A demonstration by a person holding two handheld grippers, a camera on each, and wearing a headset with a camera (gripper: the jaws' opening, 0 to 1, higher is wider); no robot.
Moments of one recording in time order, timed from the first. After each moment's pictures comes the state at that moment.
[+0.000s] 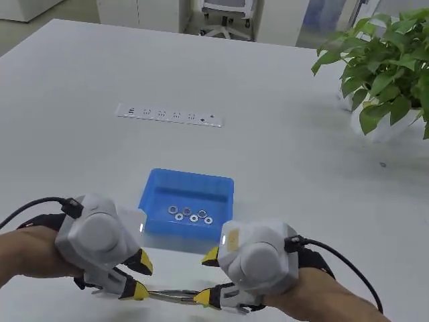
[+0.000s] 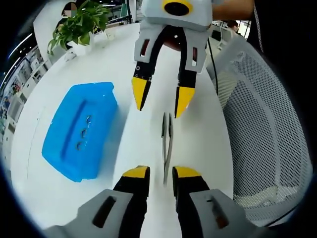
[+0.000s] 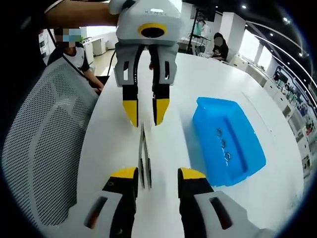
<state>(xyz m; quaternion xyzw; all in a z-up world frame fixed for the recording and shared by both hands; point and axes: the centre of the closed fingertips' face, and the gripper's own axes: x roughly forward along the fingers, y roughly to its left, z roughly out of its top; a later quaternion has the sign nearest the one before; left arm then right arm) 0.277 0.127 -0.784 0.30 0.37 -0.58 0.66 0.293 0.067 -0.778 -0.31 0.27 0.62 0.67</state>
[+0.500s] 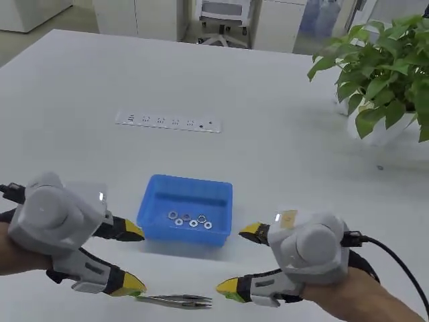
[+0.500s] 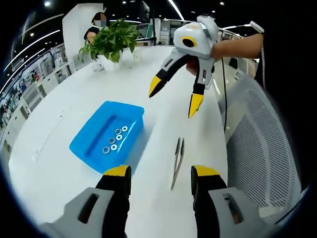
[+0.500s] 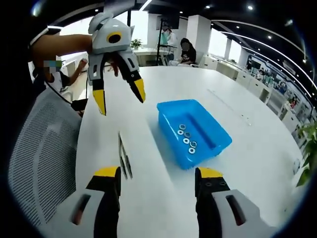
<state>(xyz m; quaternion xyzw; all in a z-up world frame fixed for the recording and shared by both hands) 0.293 0.139 -0.731 0.22 0.32 -0.54 0.75 0.324 0.023 -0.744 -0.24 0.27 0.56 0.75</state>
